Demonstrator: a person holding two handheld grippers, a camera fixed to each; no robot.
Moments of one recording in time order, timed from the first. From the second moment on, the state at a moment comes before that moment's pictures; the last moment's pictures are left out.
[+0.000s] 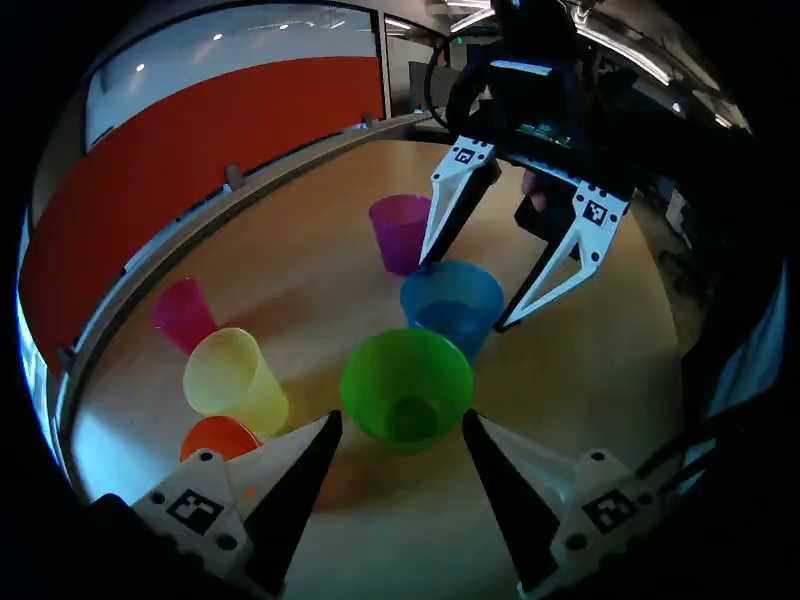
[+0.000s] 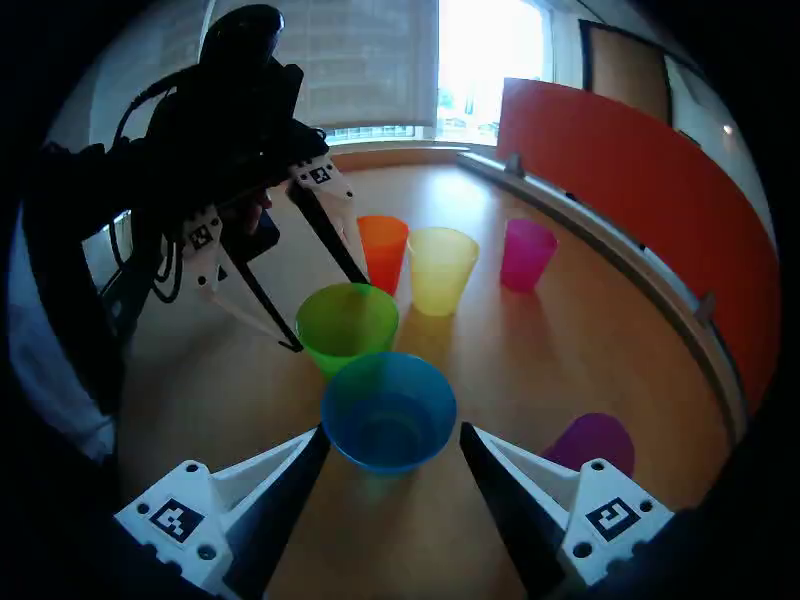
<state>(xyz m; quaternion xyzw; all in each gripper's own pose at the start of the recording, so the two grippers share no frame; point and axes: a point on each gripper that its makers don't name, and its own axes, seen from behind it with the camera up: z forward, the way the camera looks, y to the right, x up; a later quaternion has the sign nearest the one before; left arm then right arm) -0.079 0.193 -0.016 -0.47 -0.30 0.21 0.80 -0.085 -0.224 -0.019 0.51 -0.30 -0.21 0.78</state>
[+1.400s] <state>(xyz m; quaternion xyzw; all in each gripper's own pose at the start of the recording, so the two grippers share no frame) -0.090 0.207 -0.011 -0.47 -0.30 0.20 0.81 -0.096 -0.239 -0.013 0.51 -0.29 -0.20 0.78</state>
